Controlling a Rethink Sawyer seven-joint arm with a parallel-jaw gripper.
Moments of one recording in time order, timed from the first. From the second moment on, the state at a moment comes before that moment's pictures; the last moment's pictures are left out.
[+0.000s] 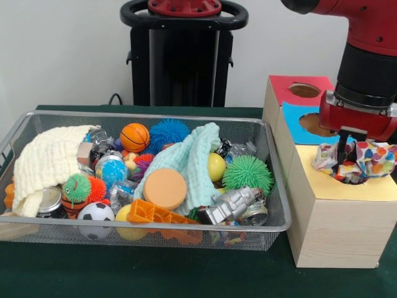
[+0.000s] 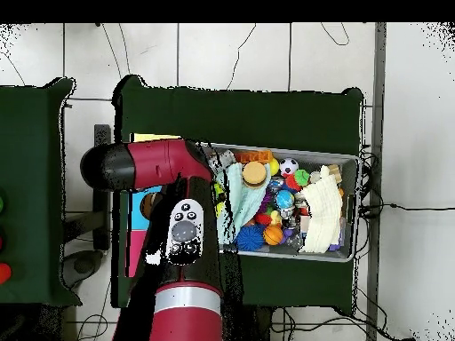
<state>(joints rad) 0.12 -0.48 -0.08 1.28 -0.02 0.69 2.19</state>
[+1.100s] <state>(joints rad) 0.10 -0.46 -0.06 1.28 -0.02 0.62 2.19</state>
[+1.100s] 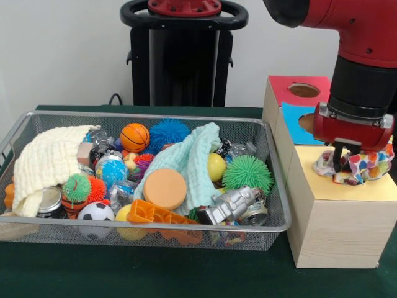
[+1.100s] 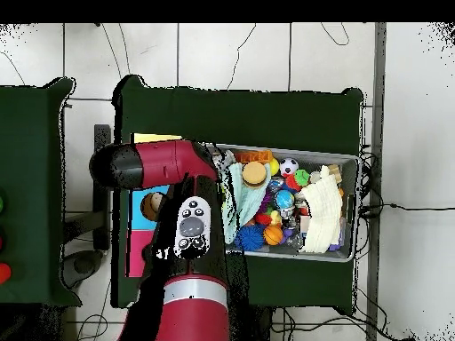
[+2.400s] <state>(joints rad) -0.01 -0.41 0.05 1.34 -0.04 0.43 2.19</state>
